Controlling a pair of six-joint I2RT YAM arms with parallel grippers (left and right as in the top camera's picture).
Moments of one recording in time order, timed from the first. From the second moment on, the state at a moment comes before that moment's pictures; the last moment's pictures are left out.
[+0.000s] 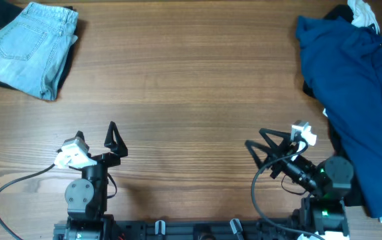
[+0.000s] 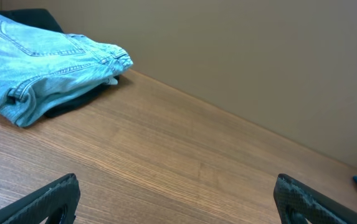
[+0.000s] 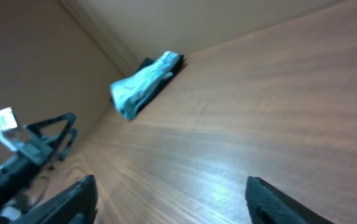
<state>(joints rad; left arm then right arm) -0.06 0.05 0.01 -0.04 -0.15 -0.43 -0.09 0.44 0.13 0.11 -0.88 0.45</state>
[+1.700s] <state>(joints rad) -0.06 0.29 0.26 0.16 0.32 -0.56 -0.10 1.10 1.23 -0.90 -0.29 0.09</state>
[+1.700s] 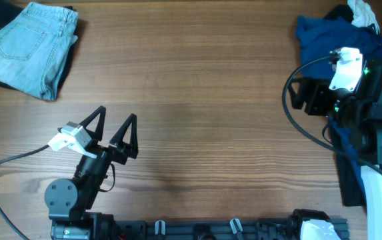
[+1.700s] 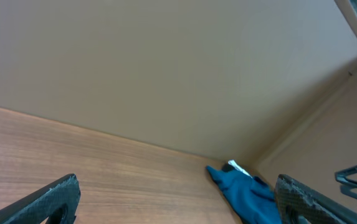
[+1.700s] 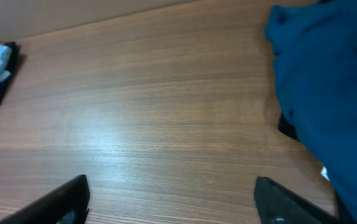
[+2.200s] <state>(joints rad) -0.06 0.46 0.27 0.04 0.40 -0.56 -0.47 1.26 1.23 -1.02 -0.30 0.20</state>
